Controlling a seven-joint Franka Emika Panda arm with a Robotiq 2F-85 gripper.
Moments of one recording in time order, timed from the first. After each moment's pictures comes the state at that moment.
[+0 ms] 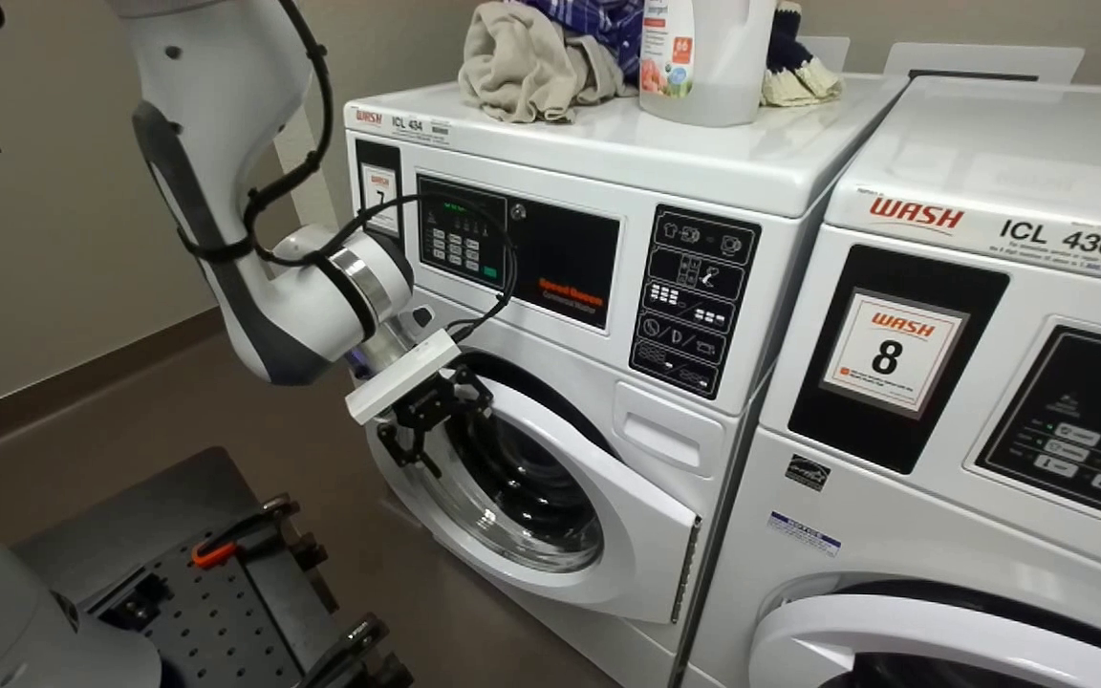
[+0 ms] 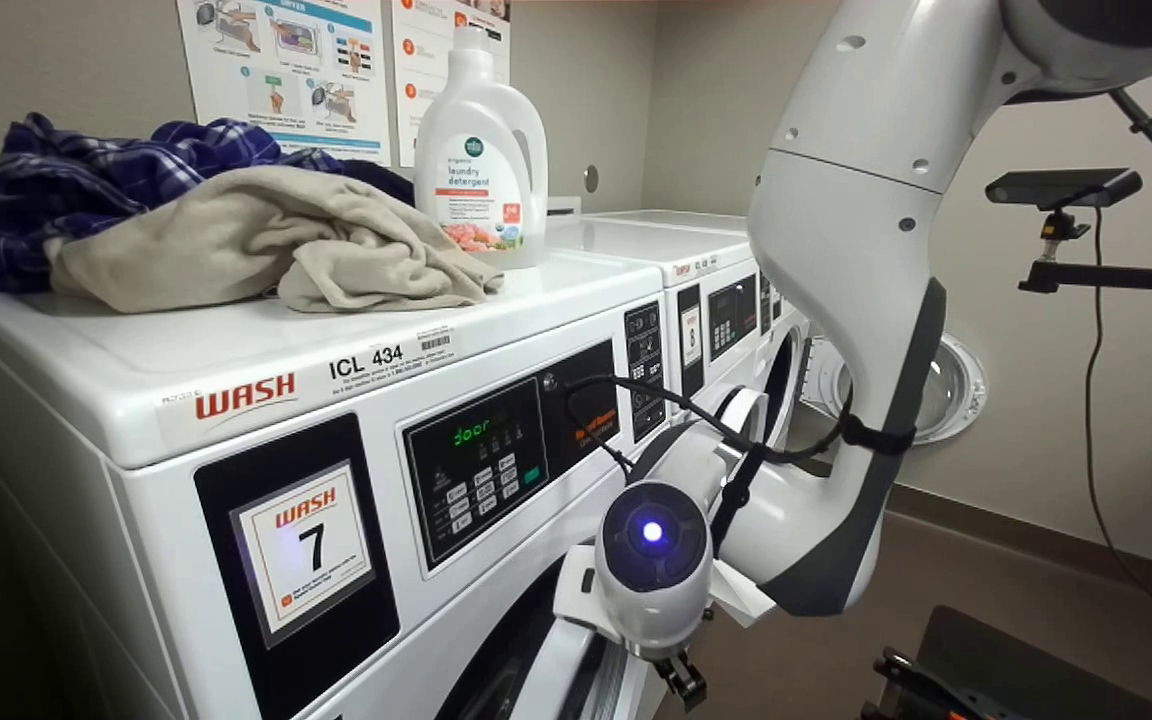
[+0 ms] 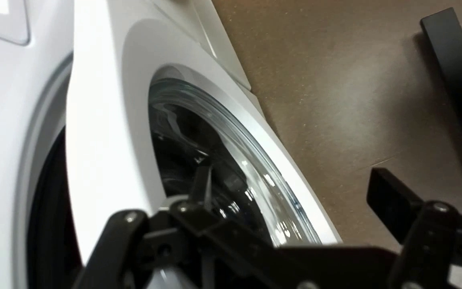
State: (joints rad) arm 0.14 0.42 0.04 -2.49 -1.47 2.59 0.34
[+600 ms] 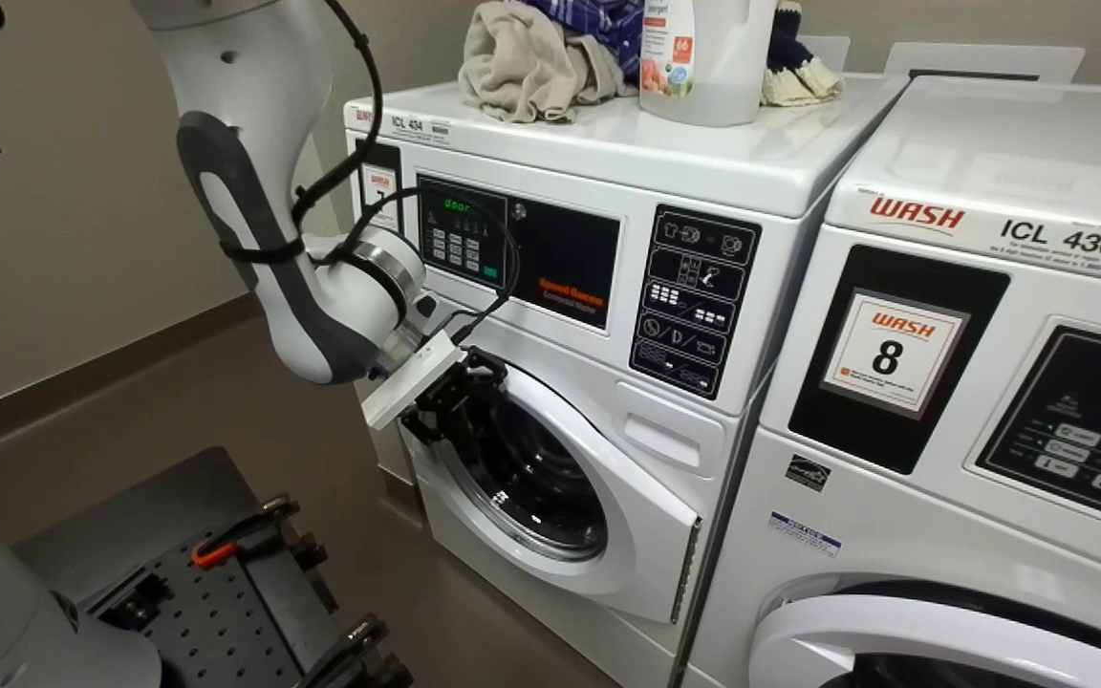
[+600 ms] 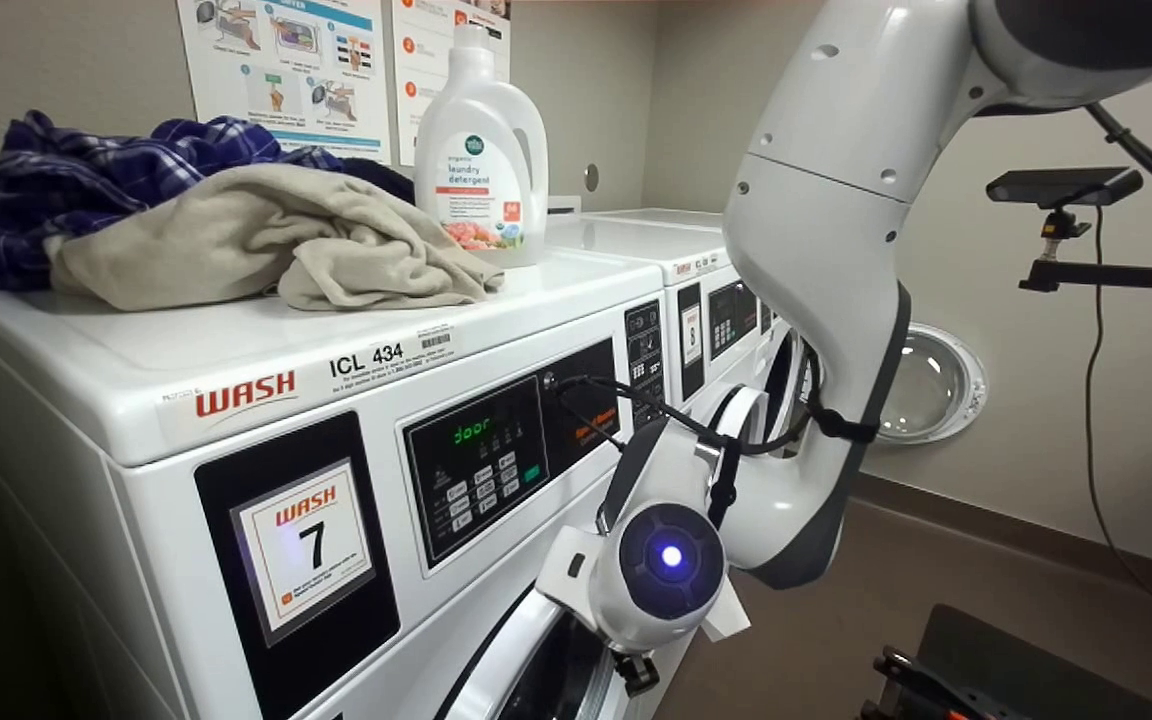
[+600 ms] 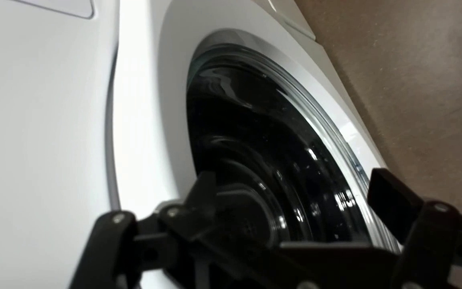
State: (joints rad) arm 0.15 0.47 0.04 -2.41 -1.81 2.59 0.80
